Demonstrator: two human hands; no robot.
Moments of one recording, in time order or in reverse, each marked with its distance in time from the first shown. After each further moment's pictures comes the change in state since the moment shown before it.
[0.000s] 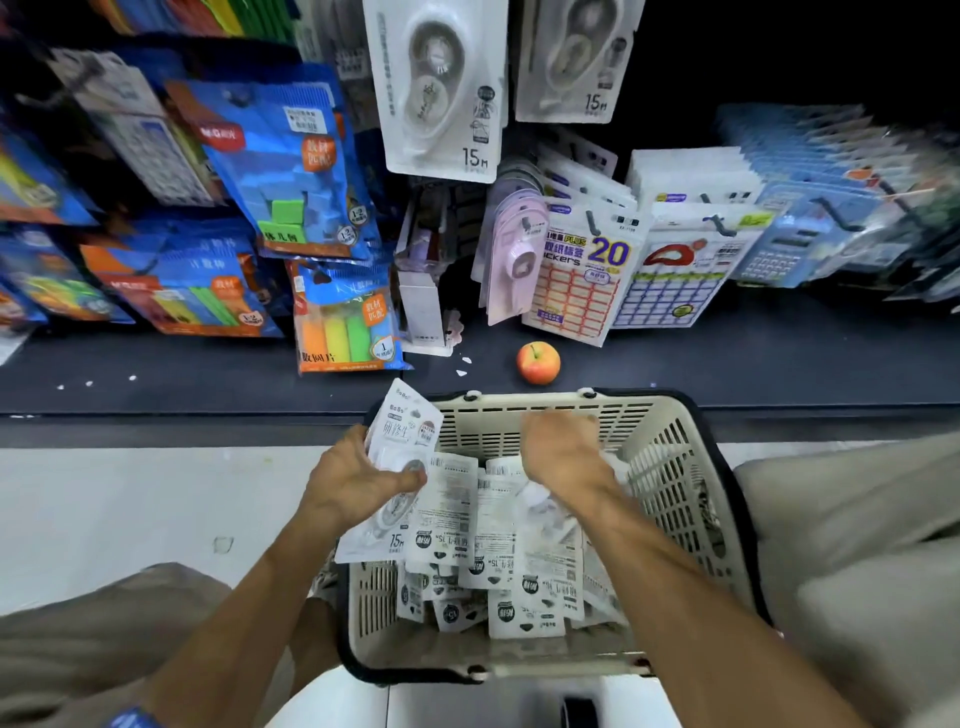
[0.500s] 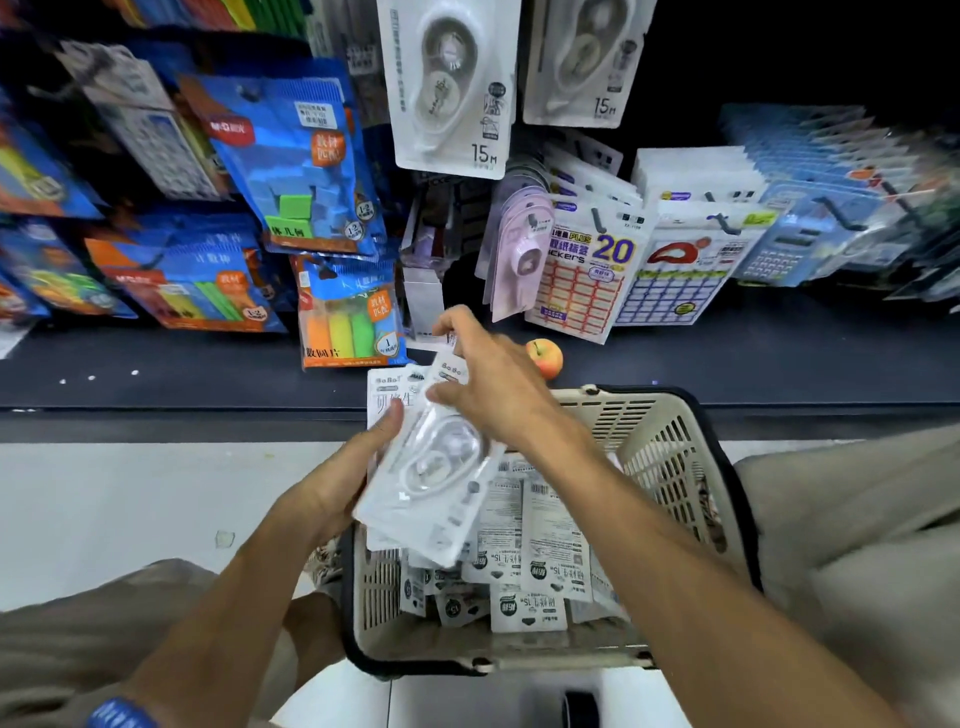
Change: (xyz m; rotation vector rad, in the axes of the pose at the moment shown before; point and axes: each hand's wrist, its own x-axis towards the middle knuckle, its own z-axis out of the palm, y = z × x) left_hand -0.009 0.005 -0.015 -0.669 -0.539 -0.041; right_hand -0.028 -0.041 -0.063 0.697 0.394 -0.421
